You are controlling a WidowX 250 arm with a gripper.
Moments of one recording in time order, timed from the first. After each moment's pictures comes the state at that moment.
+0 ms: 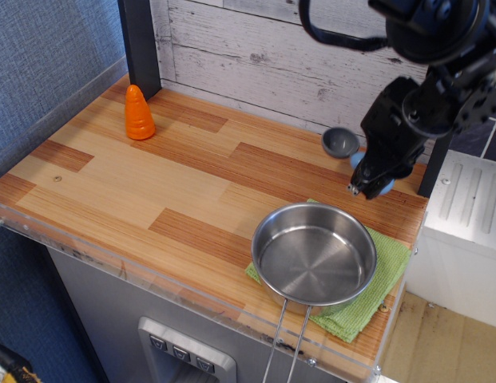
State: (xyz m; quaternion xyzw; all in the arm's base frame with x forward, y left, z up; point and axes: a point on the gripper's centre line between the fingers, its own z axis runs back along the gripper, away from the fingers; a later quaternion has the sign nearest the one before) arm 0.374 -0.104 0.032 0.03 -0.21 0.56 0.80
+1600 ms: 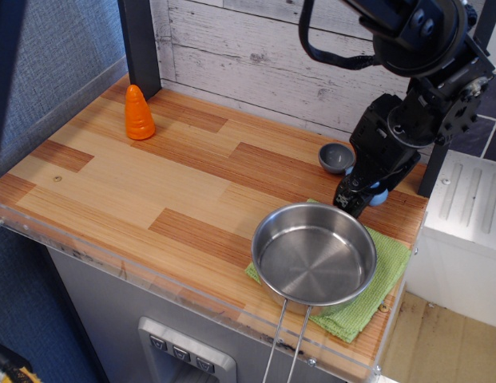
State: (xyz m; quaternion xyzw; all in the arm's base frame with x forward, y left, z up) arm 0.376 -0.098 0.018 0.03 -0.17 0.56 0.81
